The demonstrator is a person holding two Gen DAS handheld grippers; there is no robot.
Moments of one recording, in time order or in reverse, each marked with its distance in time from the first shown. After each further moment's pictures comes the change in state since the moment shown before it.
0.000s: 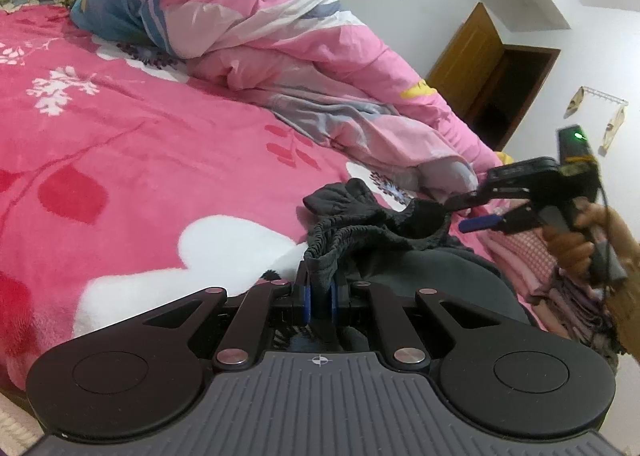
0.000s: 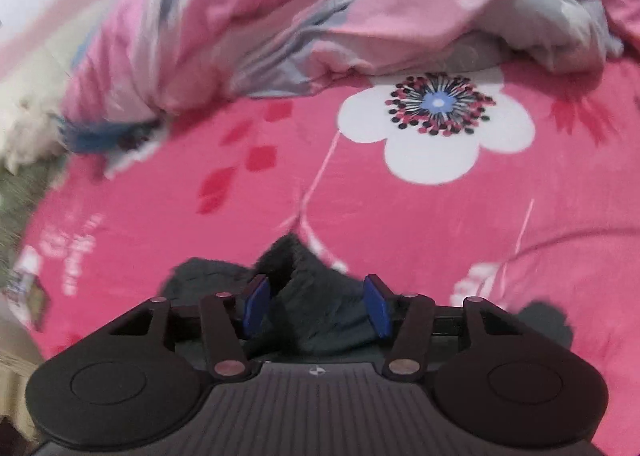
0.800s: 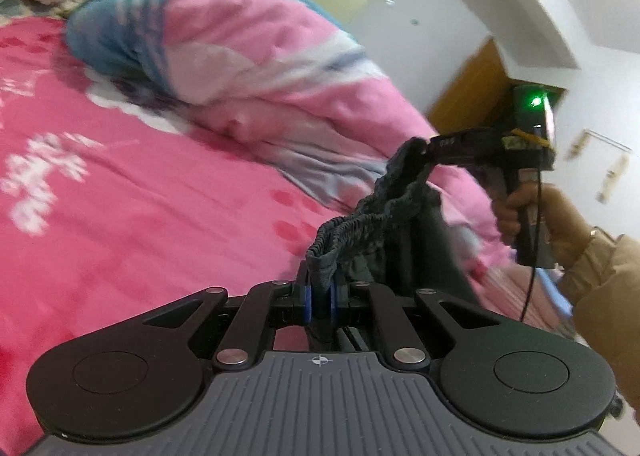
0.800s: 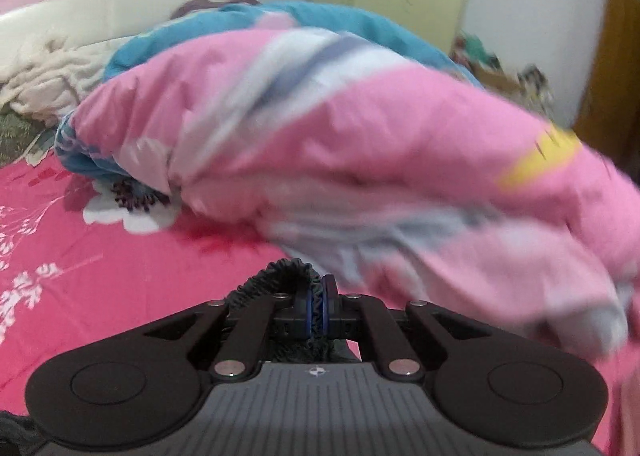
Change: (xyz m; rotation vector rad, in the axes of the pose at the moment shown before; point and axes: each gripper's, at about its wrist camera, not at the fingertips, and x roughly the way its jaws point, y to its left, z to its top) left arm 0.022 0.044 0.099 -0.091 -0.058 -0.003; right arm 0.041 0.158 0.127 -0.498 -0.328 -0.172
